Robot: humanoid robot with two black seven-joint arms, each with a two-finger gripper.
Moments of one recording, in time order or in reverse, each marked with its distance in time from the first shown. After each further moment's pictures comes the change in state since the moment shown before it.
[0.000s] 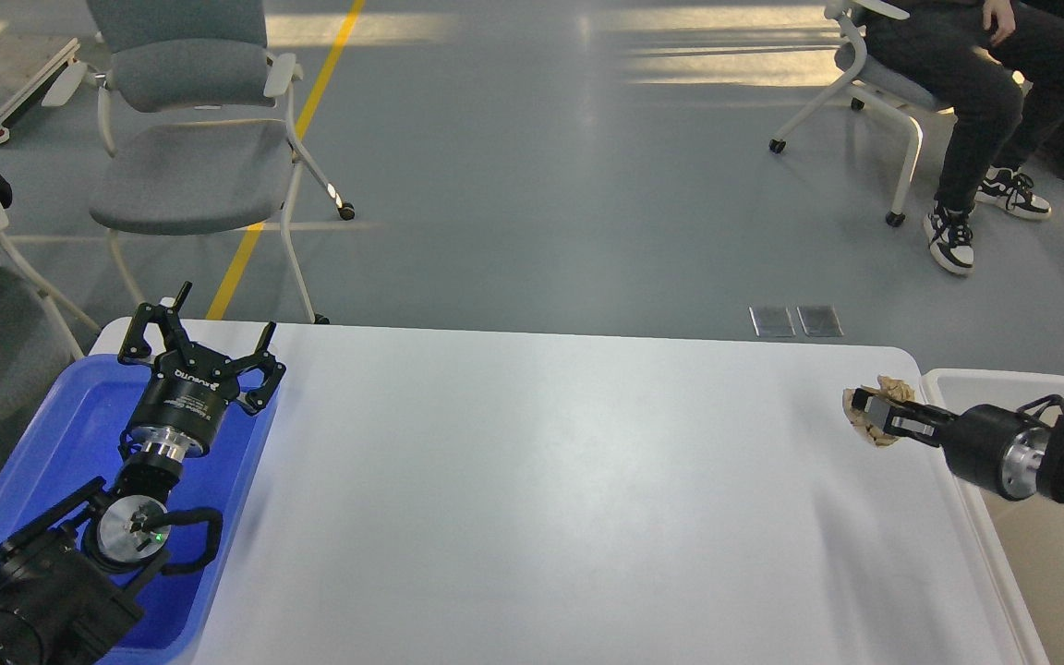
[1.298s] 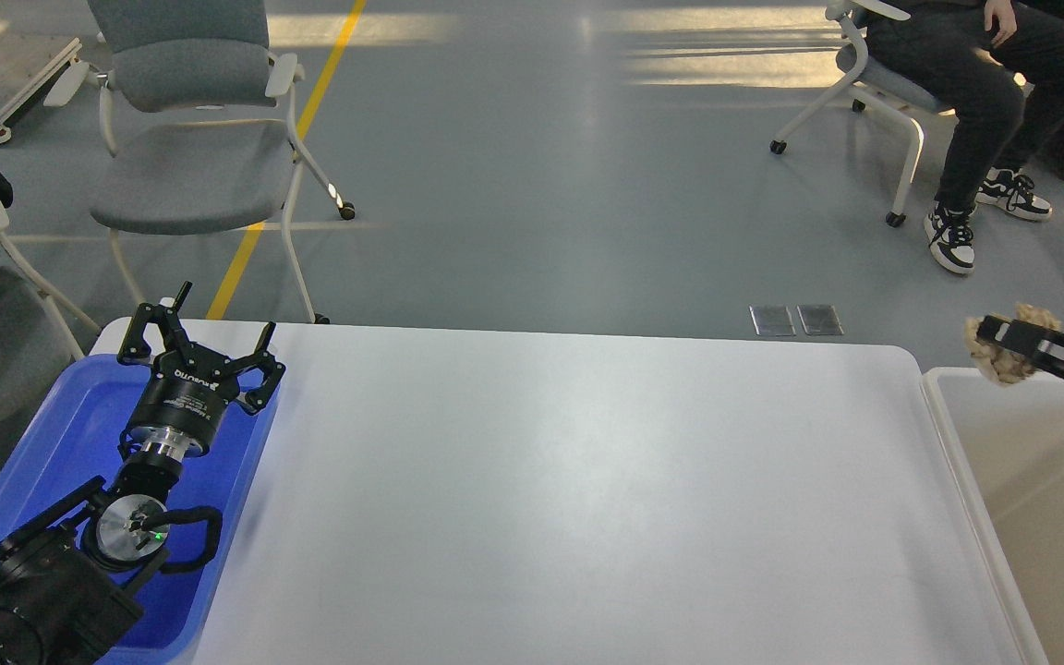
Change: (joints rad) left arm 0.000 0.000 0.000 0.000 0.000 0.000 0.000; right arm 0.111 -0.330 0.005 0.166 0.205 0.054 0.015
